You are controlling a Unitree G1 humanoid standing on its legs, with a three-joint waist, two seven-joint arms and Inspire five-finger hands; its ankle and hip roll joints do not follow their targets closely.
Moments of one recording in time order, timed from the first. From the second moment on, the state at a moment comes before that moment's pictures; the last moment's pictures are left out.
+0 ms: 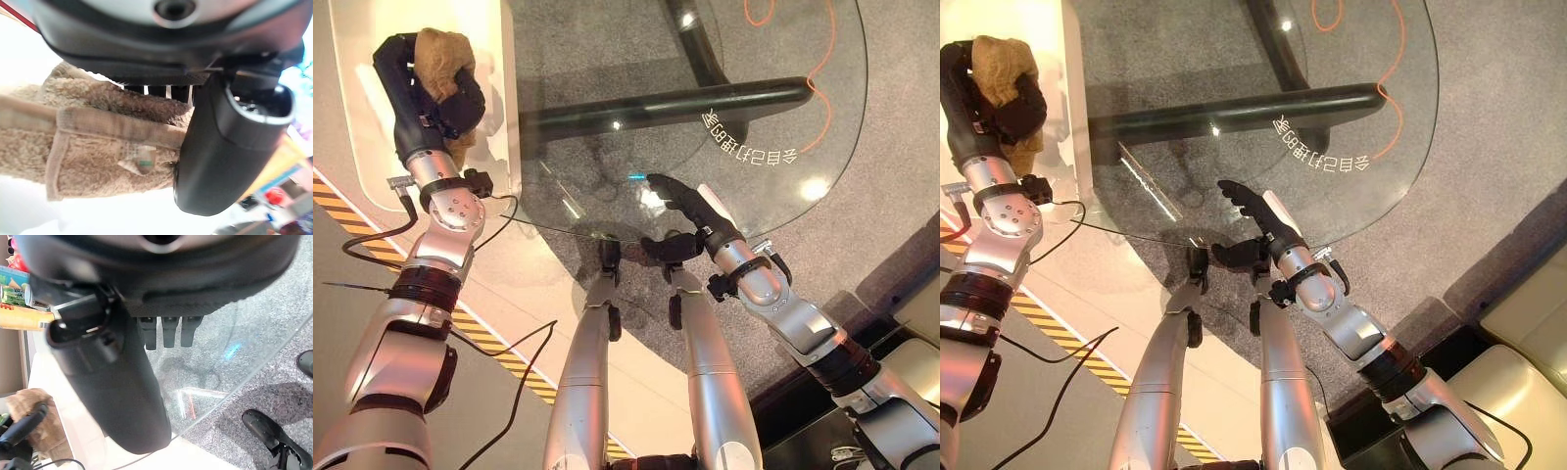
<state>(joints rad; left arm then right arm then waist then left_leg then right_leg) -0.97 0.74 -0.35 0.82 -0.28 -0.21 0.72 -0.60 -0.62 0.58 -0.03 0.27 0.19 -0.17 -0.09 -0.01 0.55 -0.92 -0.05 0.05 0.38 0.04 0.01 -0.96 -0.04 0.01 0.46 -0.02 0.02</state>
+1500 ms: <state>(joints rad) -1.11 0.75 -0.37 1.01 -0.49 -0.09 0.65 -0.69 -0.63 0.62 0.02 0.35 0.18 -0.18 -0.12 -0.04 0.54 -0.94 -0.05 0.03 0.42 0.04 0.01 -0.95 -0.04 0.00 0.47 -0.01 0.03</state>
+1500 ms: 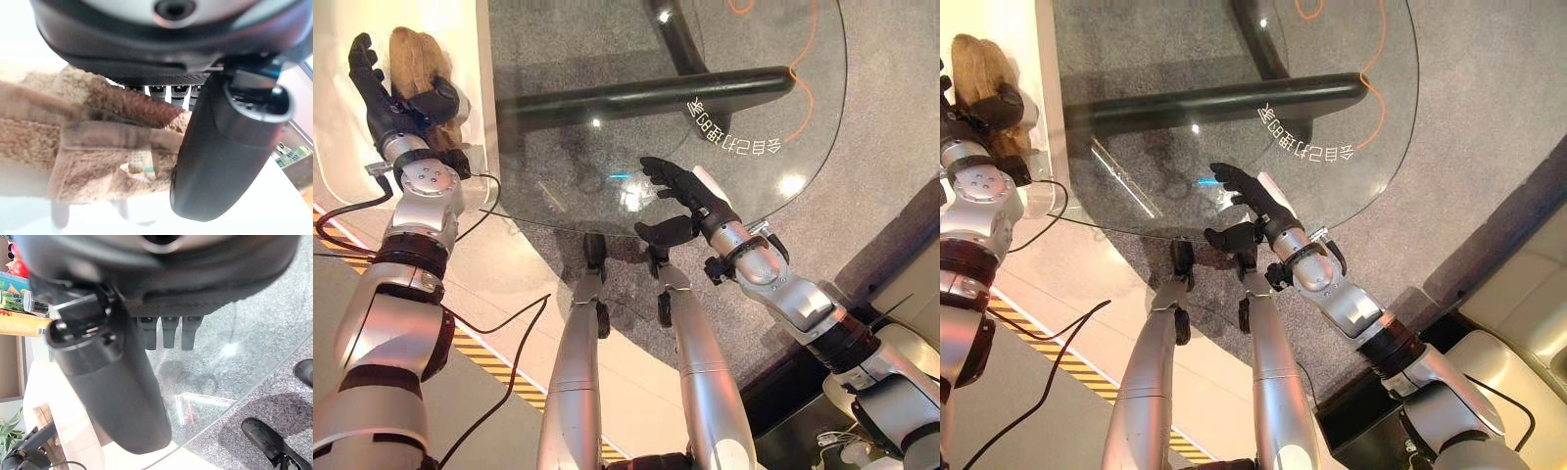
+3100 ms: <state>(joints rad) 0.09 0.26 -0.09 0.75 -0.44 -0.02 0.11 0.00 -0.35 0.31 0.63 0.12 0.12 -0.06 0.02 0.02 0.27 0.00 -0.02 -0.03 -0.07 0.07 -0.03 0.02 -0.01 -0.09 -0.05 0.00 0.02</state>
